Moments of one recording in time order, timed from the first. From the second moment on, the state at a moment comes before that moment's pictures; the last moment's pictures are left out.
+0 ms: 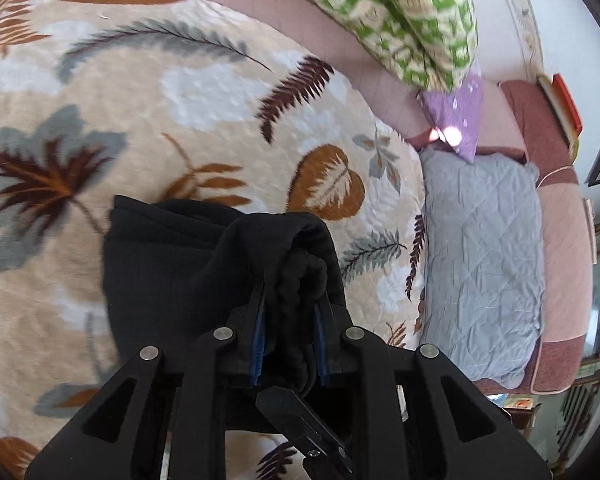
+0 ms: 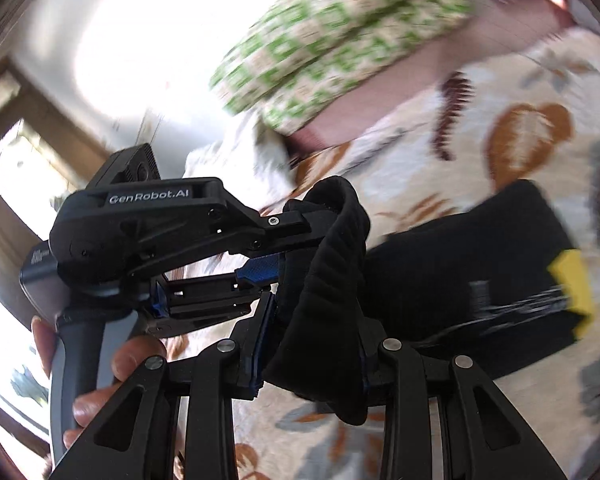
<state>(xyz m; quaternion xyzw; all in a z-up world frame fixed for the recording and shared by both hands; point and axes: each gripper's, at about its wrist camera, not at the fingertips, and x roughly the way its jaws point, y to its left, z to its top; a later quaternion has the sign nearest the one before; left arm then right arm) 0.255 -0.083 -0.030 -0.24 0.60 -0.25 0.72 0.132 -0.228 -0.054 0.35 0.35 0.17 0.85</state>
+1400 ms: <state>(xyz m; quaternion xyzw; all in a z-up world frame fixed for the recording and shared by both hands) 0.239 -0.039 -0.014 -0.15 0.60 -0.12 0.78 0.162 -0.369 -0.073 0.38 0.41 0.18 0.81</state>
